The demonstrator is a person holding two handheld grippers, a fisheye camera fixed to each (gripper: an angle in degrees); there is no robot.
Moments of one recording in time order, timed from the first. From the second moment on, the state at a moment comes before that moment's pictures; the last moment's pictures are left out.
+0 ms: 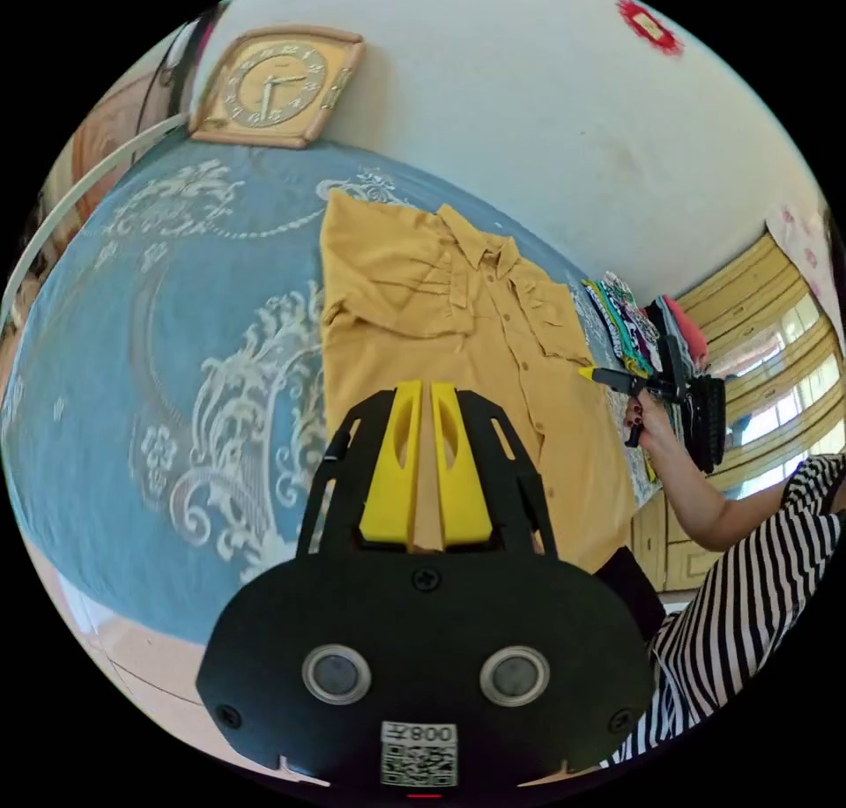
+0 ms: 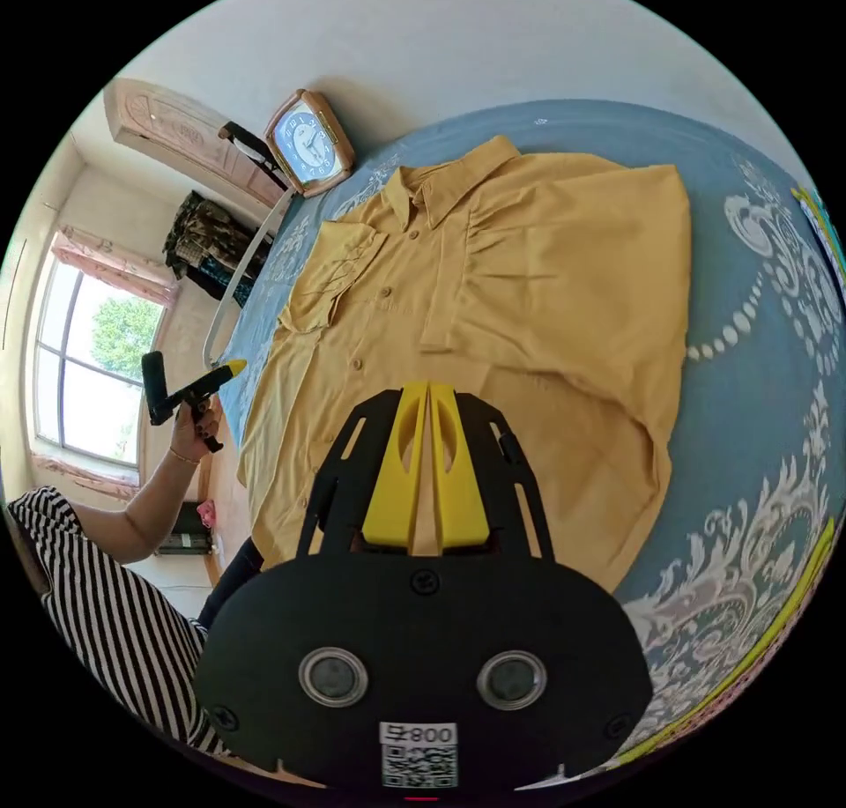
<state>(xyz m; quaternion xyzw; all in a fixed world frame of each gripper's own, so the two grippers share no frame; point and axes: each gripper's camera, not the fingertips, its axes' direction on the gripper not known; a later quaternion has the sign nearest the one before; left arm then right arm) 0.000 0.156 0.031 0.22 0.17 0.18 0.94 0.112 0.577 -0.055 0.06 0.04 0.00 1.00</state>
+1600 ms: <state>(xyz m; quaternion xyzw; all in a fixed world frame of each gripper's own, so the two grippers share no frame) -0.257 0.334 0.134 0.04 0.36 -0.05 0.93 0.094 1.031 -0.209 0.07 -0.01 0.25 0.97</state>
